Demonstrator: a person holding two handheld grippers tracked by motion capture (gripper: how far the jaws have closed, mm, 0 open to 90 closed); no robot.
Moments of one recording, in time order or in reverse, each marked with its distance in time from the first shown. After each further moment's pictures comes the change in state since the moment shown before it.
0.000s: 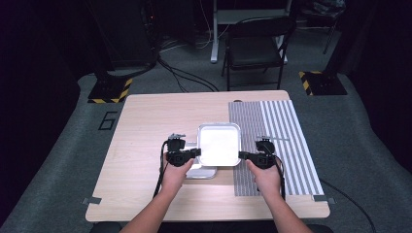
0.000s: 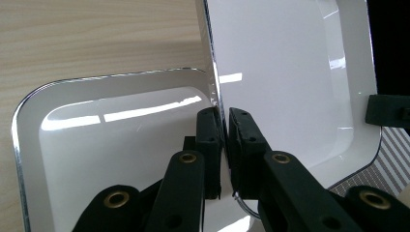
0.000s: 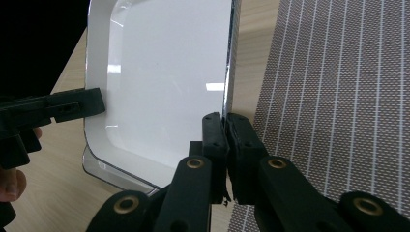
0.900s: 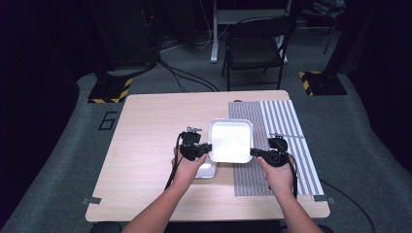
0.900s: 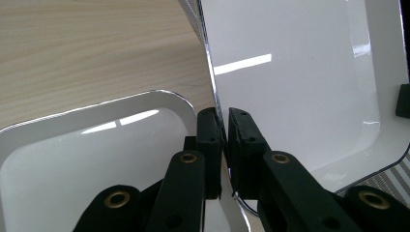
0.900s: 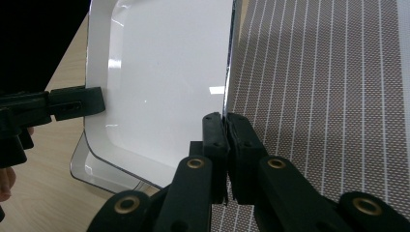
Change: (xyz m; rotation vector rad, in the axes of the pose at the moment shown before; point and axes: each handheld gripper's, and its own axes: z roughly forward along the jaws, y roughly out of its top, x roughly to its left) left arm -0.042 0.023 0.018 0.048 0.055 0.095; right arm -0.015 0.011 -0.033 -0.031 -0.055 0.009
